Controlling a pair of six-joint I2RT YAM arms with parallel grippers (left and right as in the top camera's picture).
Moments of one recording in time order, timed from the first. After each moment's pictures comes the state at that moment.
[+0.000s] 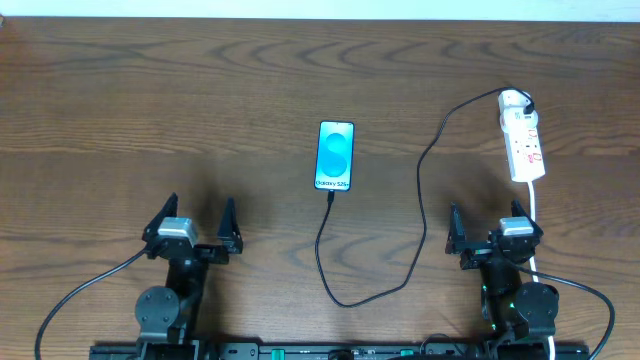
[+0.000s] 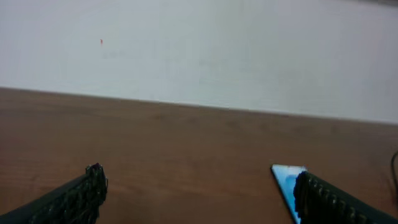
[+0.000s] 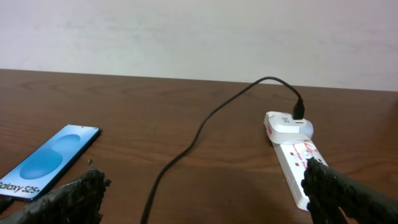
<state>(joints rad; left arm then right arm) -0.07 0.01 0.01 0.01 0.05 -0.14 0.06 0.01 0.01 -0.07 -0.03 -0.03</state>
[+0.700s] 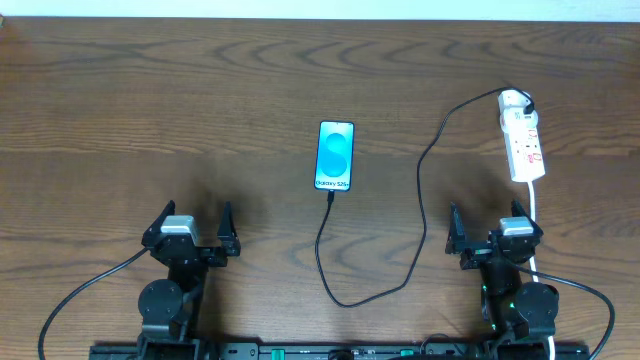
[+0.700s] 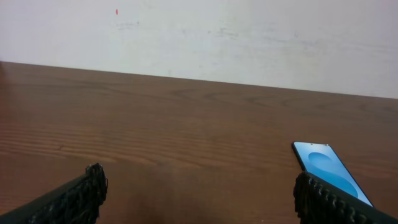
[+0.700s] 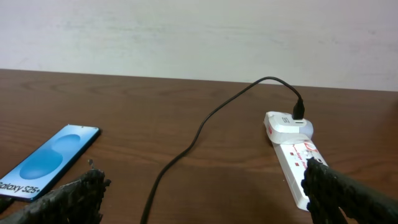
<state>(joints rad) -0.07 0.01 0.01 -0.11 -0.01 -0.11 0.06 0.01 0.01 -0.07 -0.03 -0.03</state>
